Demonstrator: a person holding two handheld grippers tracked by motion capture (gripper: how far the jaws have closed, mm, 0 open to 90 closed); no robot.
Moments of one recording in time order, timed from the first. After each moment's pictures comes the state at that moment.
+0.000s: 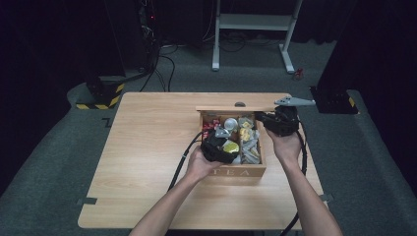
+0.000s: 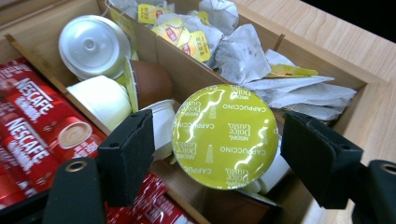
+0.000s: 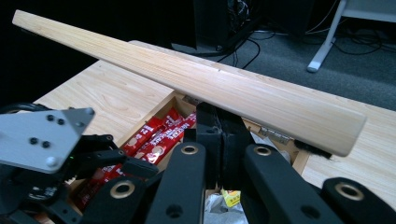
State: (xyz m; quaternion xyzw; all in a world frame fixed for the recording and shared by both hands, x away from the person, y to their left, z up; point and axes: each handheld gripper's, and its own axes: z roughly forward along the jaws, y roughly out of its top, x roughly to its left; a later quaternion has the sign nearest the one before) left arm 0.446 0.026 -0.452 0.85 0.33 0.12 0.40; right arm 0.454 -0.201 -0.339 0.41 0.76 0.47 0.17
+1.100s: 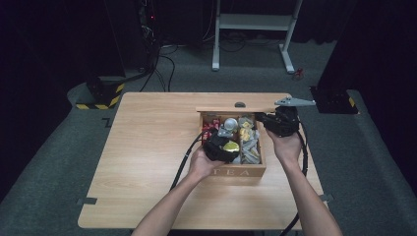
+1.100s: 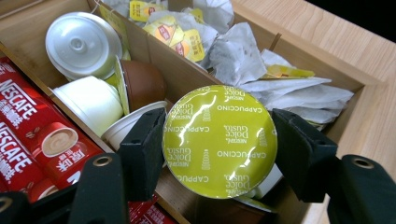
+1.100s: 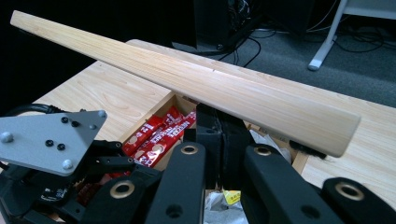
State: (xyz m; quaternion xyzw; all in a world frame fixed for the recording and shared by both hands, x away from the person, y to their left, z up) left arm 0.448 0.021 -0.451 0.85 0.32 0.11 0.40; right arm 0.453 -0.202 -0.340 0.41 0.76 0.47 0.17
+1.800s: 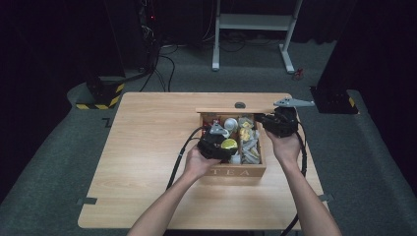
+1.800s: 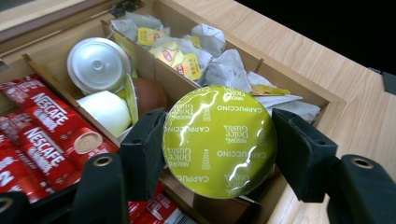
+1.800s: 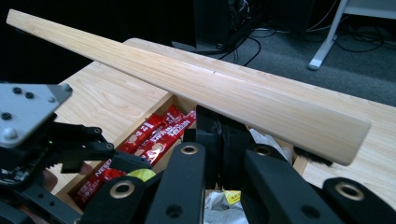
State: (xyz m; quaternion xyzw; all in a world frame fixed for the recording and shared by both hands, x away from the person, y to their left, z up) left arm 0.441 0.039 -0.431 0.84 0.33 0.10 0.43; right arm 0.454 -0.200 -0.343 0.41 0.76 0.47 0.17
